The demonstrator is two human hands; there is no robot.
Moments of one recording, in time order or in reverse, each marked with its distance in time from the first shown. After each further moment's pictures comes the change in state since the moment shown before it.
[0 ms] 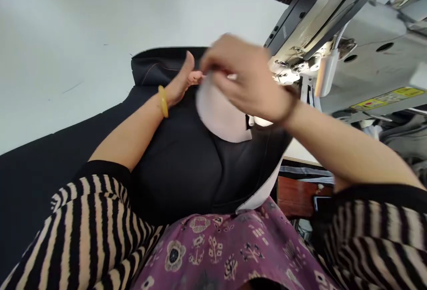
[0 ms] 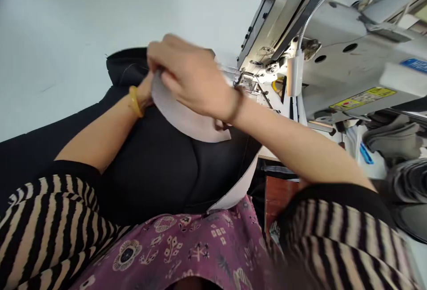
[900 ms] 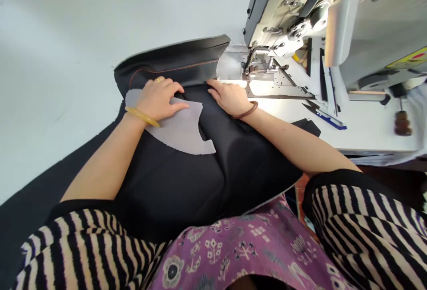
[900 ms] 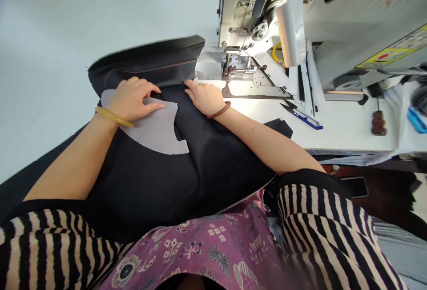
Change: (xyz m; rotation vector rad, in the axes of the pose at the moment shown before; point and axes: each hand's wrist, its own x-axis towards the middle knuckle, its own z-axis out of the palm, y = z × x) left_hand -0.021 0.008 -0.018 1.251 -0.232 0.119; right_hand -0.042 0.087 0.088 -0.195 -0.172 0.572
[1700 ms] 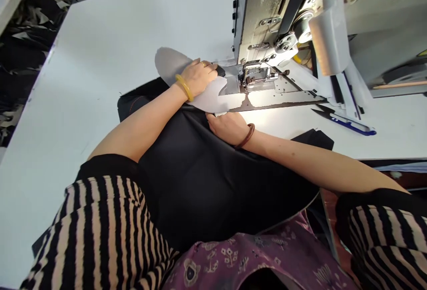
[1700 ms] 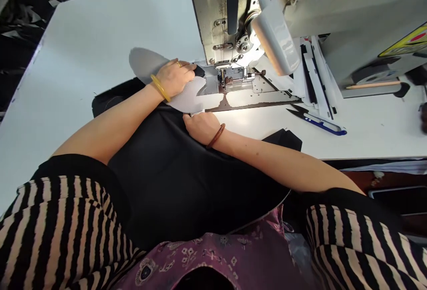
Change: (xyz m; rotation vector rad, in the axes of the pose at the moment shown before) left_hand 0.139 0.046 -0.011 0.256 -0.107 0.306; right_hand -0.029 -0.016 -0.001 -0.049 -0.116 -0.180
